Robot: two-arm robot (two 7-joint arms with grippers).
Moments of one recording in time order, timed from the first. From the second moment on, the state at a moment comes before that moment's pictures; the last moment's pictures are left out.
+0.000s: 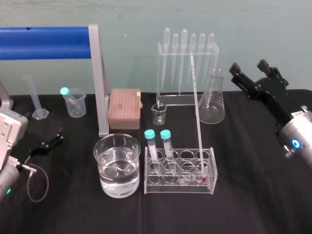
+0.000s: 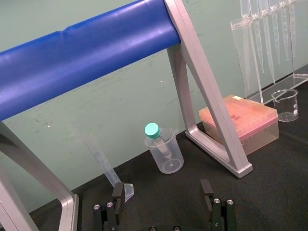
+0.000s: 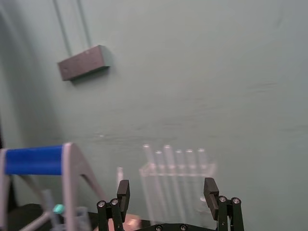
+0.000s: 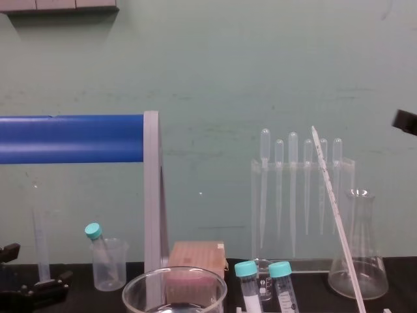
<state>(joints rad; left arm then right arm) -0.20 0.60 0.45 -1.41 -0.25 -0.12 0.03 0.13 0.51 -0.19 -1.66 0.70 -0.10 0.19</state>
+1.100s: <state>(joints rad) -0.20 0.60 0.45 -1.41 -0.25 -0.12 0.03 0.39 0.47 -0.35 -1.48 0.83 0.27 0.28</state>
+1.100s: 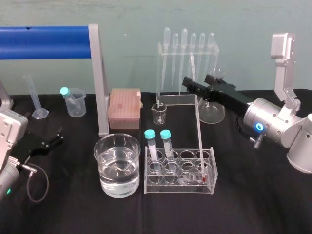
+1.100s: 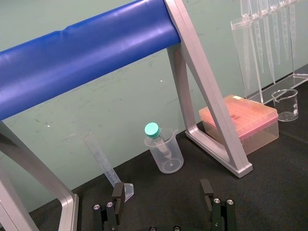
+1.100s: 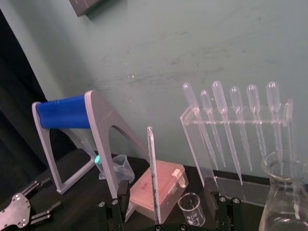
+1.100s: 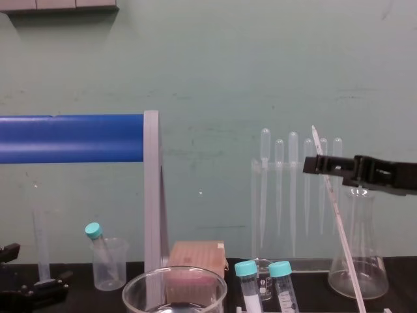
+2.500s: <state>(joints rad) -0.20 0.60 0.45 -1.41 -0.25 -0.12 0.03 0.42 0.48 -0.40 -1.45 0.81 0.27 0.28</state>
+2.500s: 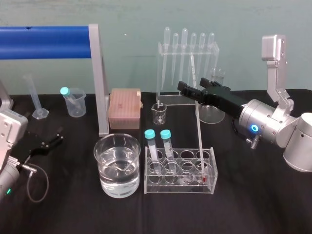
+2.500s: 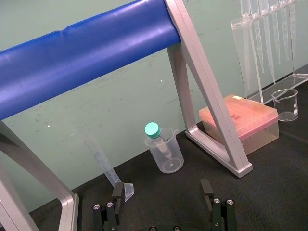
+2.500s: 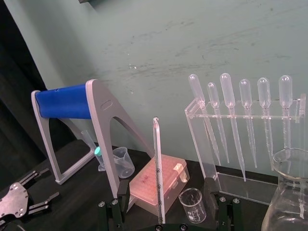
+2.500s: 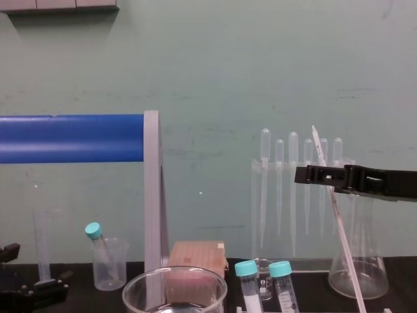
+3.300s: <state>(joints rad) -0.20 0.60 0.45 -1.41 -0.25 -0.12 0.03 0.42 0.48 -0.40 -1.45 0.81 0.27 0.28</state>
